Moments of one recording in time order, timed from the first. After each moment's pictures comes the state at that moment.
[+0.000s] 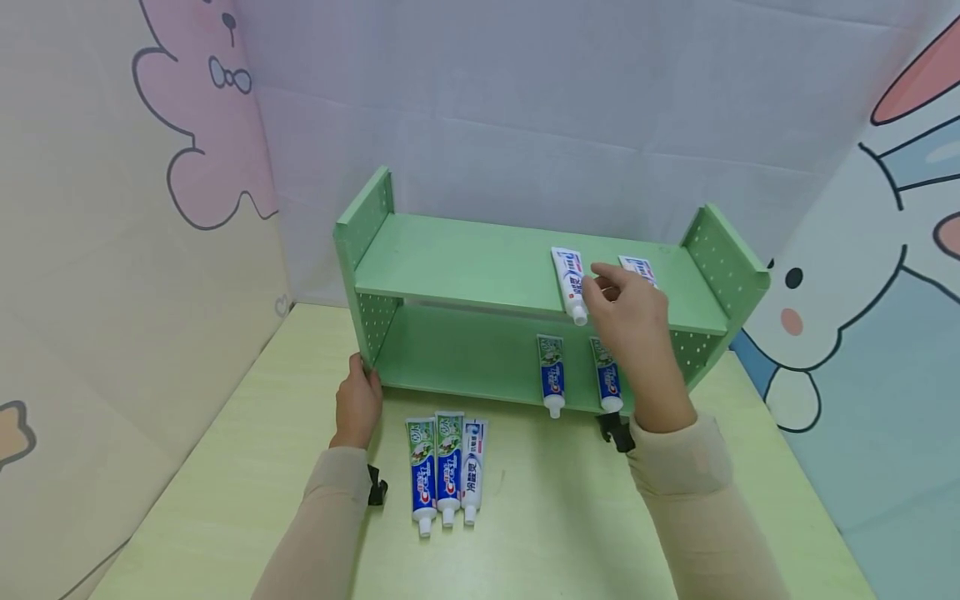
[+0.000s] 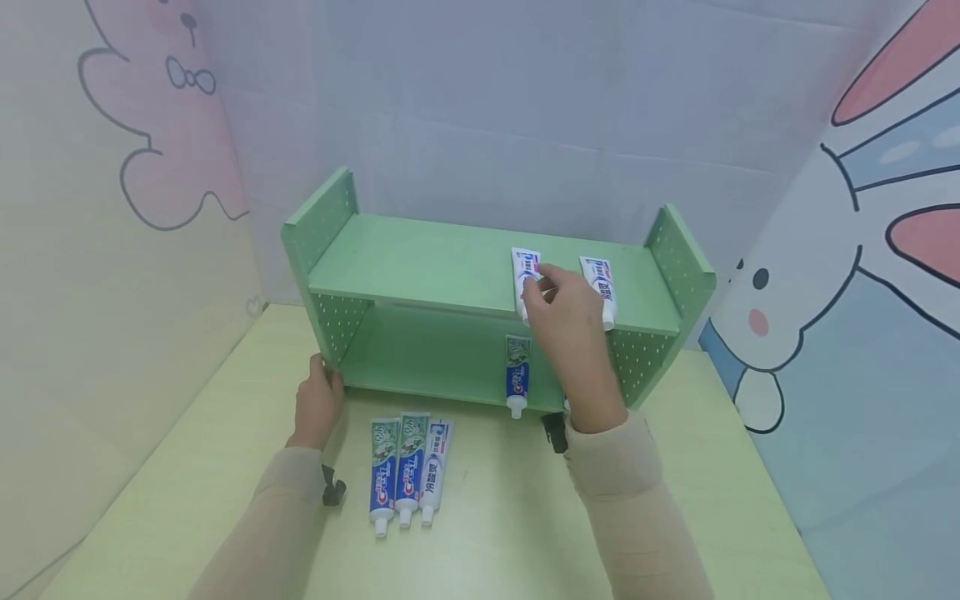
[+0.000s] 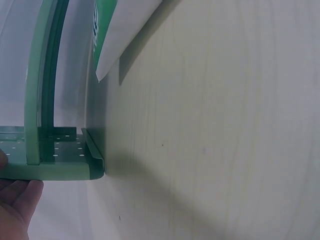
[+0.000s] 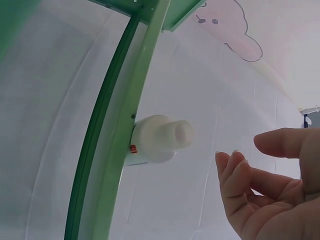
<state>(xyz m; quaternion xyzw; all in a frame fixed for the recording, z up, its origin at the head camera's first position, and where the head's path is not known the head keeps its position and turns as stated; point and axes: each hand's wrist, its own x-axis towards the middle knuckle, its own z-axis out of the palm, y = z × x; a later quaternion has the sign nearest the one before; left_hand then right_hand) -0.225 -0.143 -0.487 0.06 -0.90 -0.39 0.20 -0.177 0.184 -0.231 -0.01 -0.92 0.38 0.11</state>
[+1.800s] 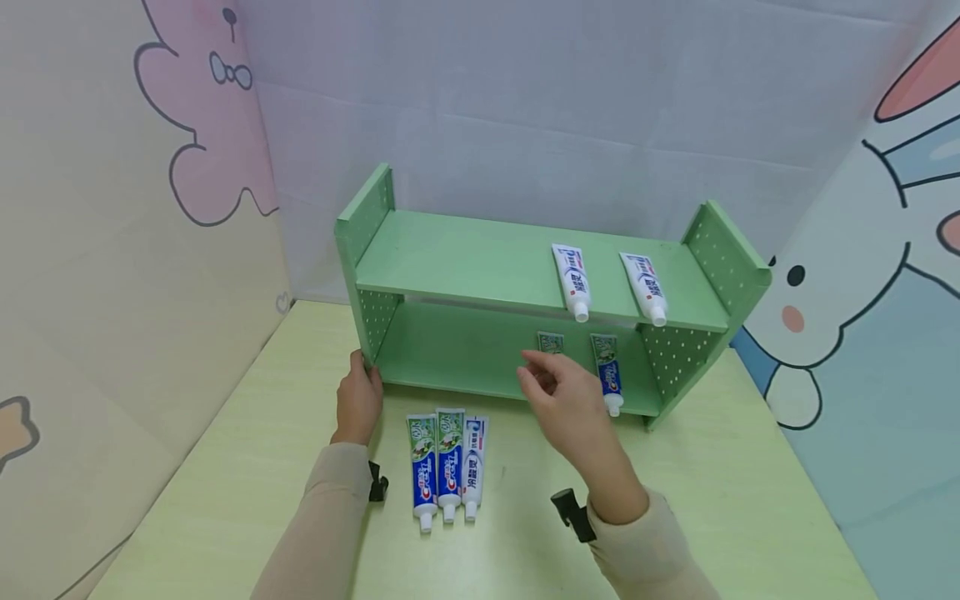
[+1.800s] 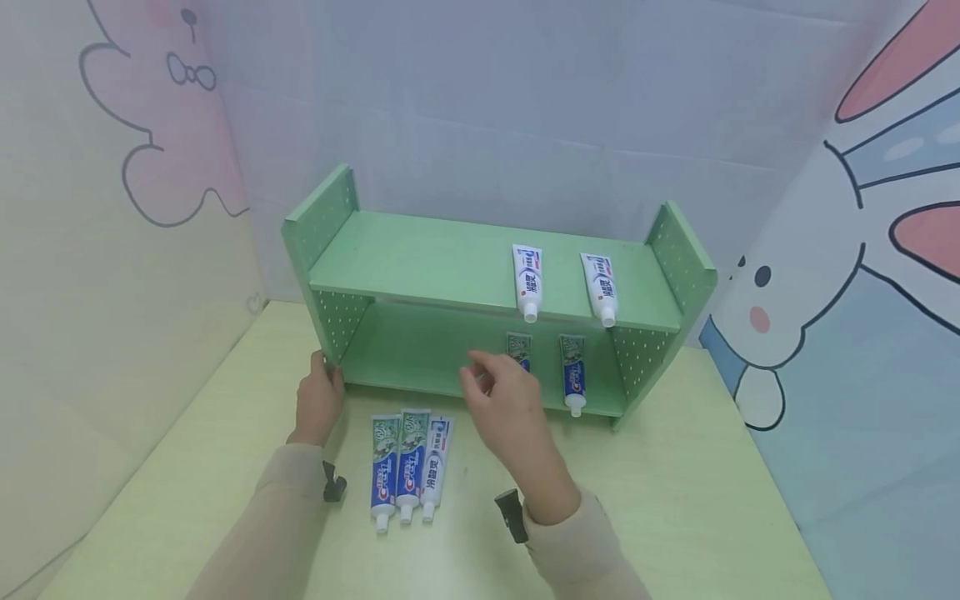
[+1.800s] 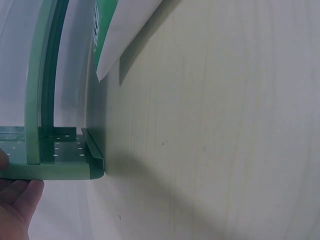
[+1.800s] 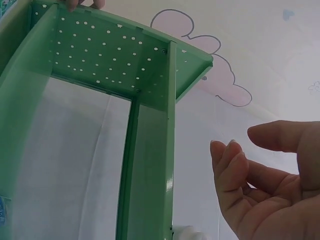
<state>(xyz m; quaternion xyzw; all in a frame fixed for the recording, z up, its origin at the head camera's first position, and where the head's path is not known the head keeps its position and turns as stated) -0.226 -0.143 -0.489 0.05 -0.89 -0.40 0.20 -0.120 0.138 -0.303 0.07 -0.90 0.43 0.08</state>
